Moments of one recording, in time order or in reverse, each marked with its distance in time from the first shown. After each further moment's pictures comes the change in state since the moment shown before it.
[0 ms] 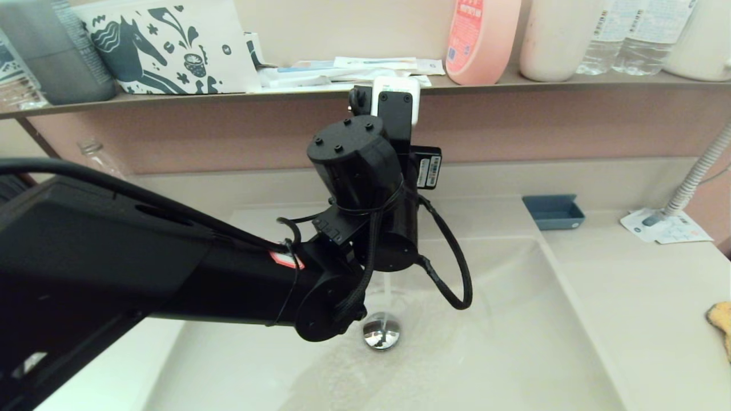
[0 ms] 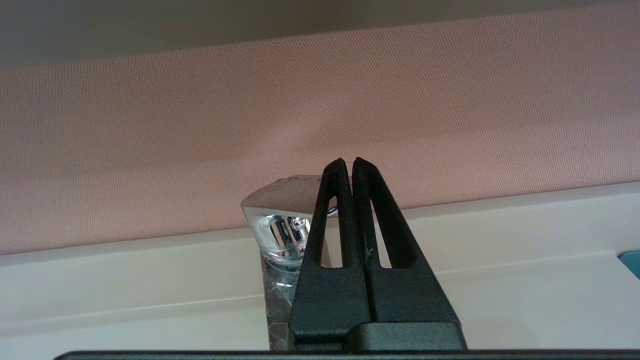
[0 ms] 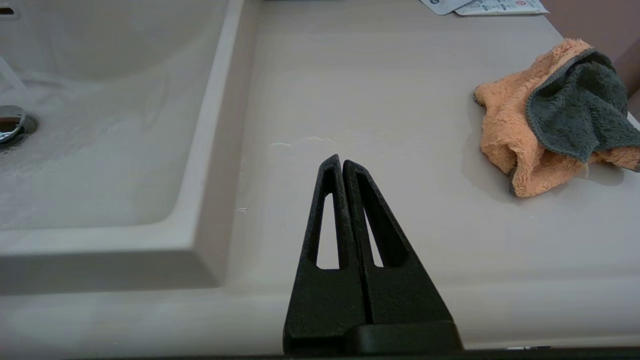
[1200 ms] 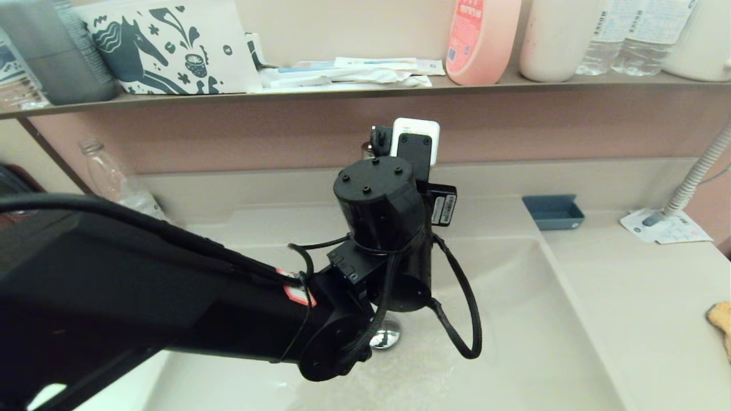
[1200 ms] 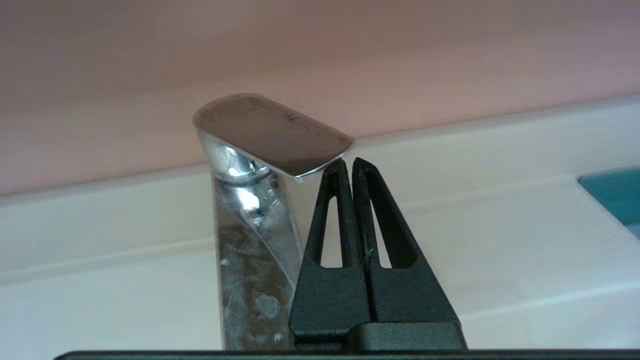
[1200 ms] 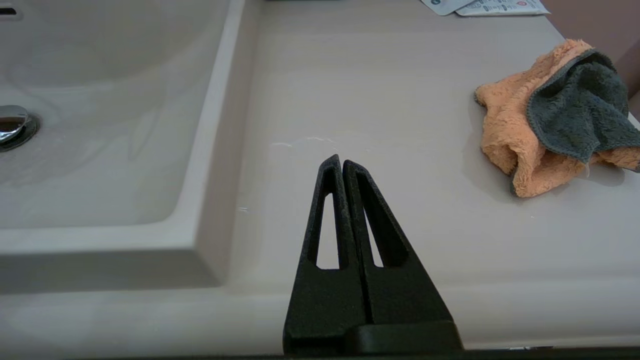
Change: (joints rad) left arm -0.059 -0.001 0.105 0.005 0.021 -0.057; right arm 0.000 0.000 0.000 0.000 0.000 0.000
